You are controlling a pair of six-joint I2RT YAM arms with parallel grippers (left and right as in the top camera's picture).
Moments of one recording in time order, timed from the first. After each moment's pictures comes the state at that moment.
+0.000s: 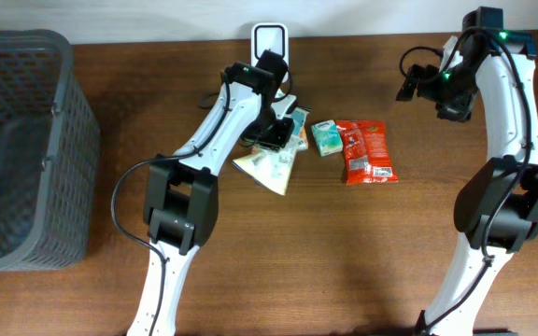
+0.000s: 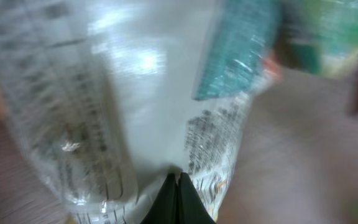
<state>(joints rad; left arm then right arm) -0.44 2.45 2.22 -1.26 0.22 -0.06 -0.19 2.22 2.14 -1.29 -0.26 0.16</state>
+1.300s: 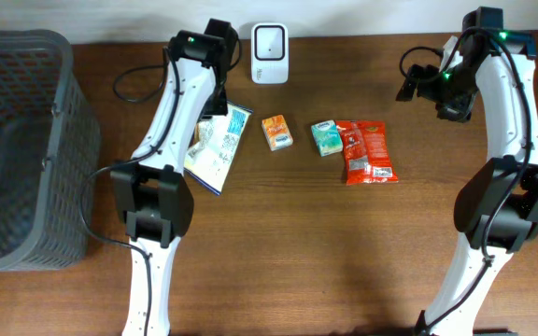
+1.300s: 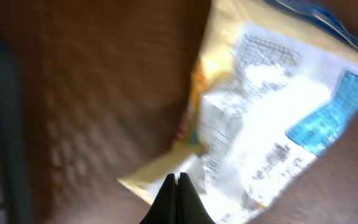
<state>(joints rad) -0.29 2.43 2.41 -1.50 -0.32 -0.40 -0.19 2.22 2.14 -1.29 -0.26 0.16</state>
